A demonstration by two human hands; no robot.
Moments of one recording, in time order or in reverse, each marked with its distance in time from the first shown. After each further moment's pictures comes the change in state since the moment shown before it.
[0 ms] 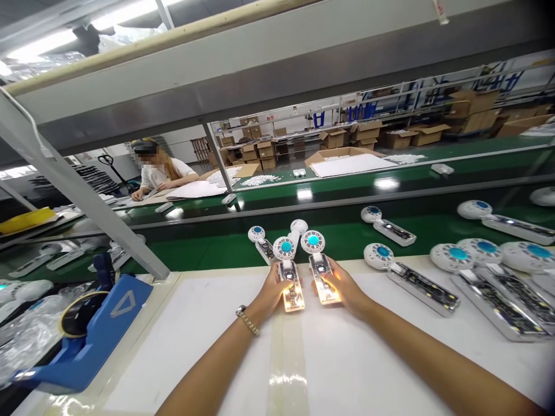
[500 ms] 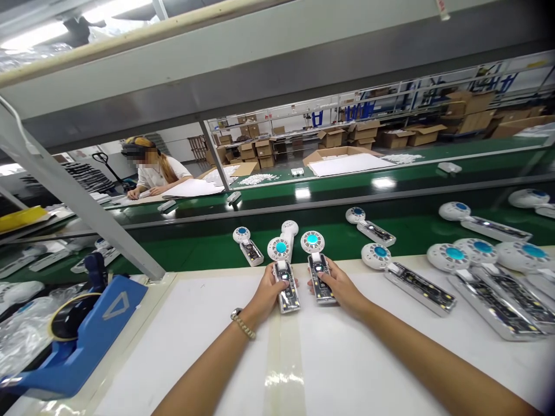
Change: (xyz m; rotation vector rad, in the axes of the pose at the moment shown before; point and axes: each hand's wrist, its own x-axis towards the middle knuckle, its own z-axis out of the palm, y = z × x) left_hand 0.000 -0.005 -0.006 -0.017 0.031 0.021; right_hand 0.000 -0.002 0.004 -0.002 -0.005 -0.008
